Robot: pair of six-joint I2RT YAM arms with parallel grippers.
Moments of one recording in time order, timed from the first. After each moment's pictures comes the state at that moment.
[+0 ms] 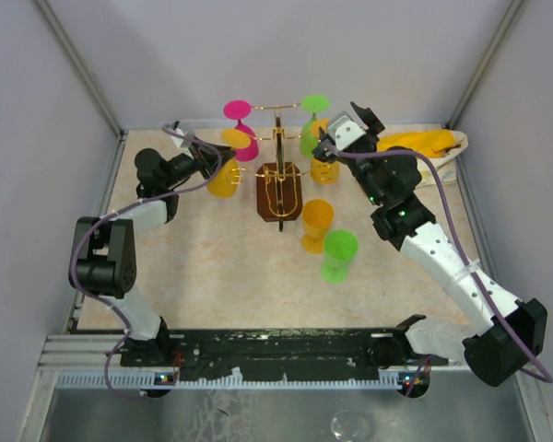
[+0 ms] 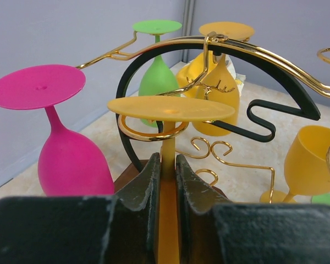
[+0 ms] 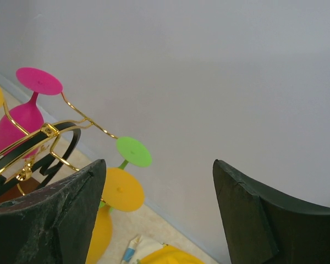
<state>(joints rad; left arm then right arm) -0.10 1.72 0.97 1.05 0.91 -0.27 0.53 1.16 1.09 0.32 0.04 -0.65</state>
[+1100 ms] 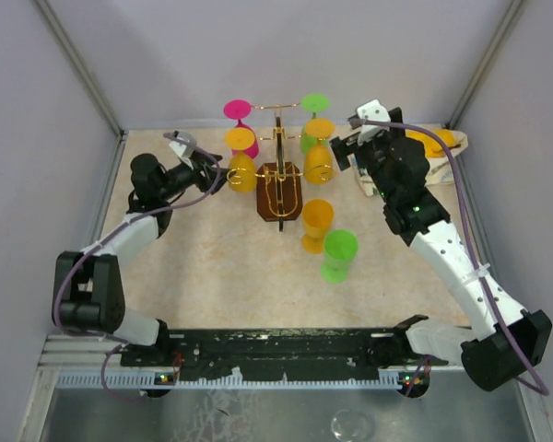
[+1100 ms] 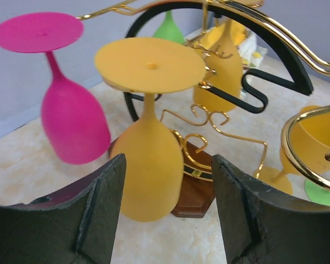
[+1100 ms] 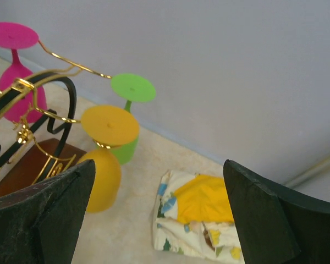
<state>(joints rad) -0.13 1.51 0.86 0.72 0.81 -0.11 0.45 1.15 1.14 0.07 0.12 -0.39</state>
